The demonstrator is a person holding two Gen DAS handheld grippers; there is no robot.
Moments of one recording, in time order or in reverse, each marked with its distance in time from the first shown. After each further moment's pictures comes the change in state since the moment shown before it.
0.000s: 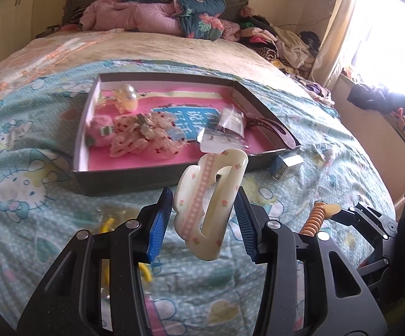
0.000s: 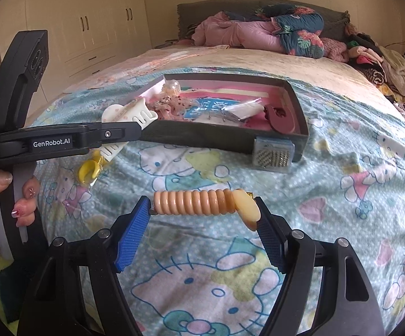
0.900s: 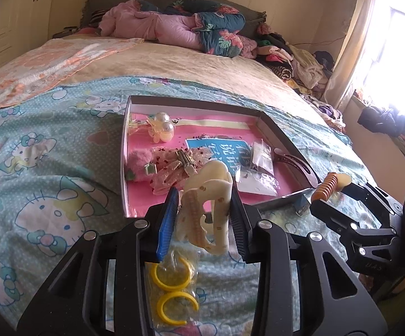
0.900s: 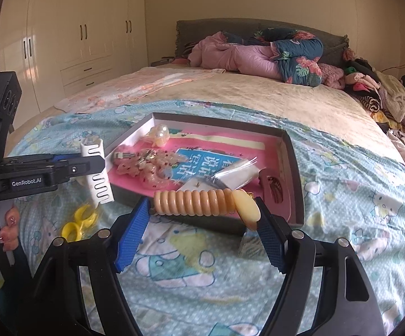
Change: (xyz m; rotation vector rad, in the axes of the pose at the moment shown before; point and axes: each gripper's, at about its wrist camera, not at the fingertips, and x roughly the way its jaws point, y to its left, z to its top) left arm -0.005 0.041 0.035 -0.066 -0.059 0.033; right arm 0.021 -0.010 0.074 -0.048 -0.096 -0.066
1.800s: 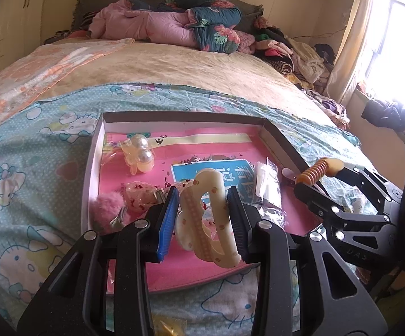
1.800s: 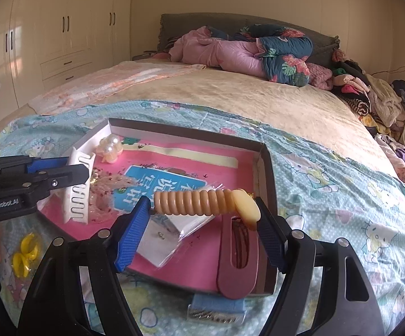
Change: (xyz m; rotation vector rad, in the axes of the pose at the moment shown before) left arm 0.058 -0.019 0.037 0.040 0.022 0.009; right arm 0.064 -0.040 0.035 -0.021 0.034 -0.102
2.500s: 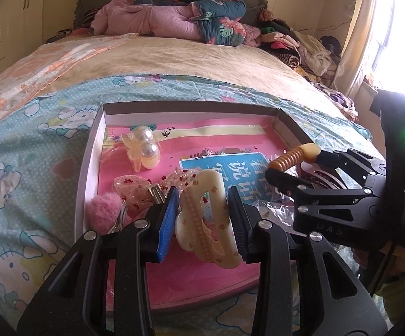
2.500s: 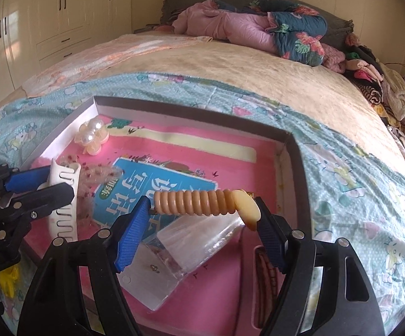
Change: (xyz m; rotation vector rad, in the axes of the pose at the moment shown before) left arm 0.022 0.006 -0.004 0.017 0.026 0.045; right arm 0.069 0.009 0.017 -0.020 0.156 0.032
